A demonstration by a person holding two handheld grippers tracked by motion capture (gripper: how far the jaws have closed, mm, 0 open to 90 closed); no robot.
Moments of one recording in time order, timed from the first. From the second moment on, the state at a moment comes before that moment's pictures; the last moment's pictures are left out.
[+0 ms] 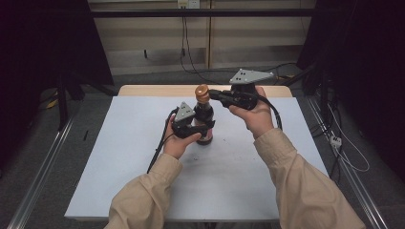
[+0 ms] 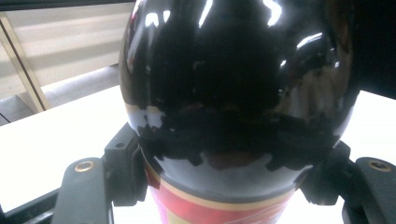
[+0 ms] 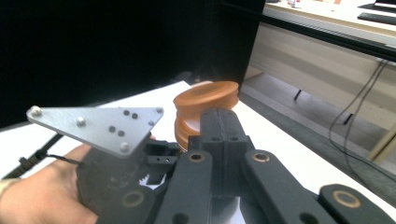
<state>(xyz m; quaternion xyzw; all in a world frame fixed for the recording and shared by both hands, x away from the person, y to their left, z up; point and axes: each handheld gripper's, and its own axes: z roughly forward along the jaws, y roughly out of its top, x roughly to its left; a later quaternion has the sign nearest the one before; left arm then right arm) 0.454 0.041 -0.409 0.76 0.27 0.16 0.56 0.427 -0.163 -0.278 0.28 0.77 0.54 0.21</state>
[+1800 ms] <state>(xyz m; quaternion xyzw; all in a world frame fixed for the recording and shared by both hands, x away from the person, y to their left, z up) 0.454 0.039 -0.414 0.76 0.28 0.16 0.56 0.430 -0.165 -0.282 0.28 0.77 0.53 0.21</state>
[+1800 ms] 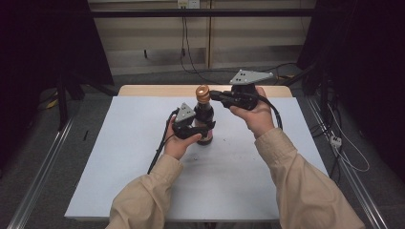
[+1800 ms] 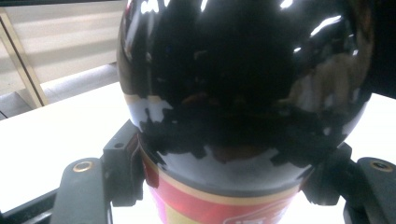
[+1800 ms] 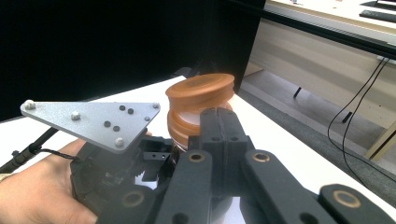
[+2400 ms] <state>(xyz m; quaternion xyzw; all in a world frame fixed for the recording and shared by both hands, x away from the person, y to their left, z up) 0.453 0.037 -0.414 0.76 0.27 0.16 0.56 0.430 -0.152 -0.271 0.27 0.76 0.55 0.21</state>
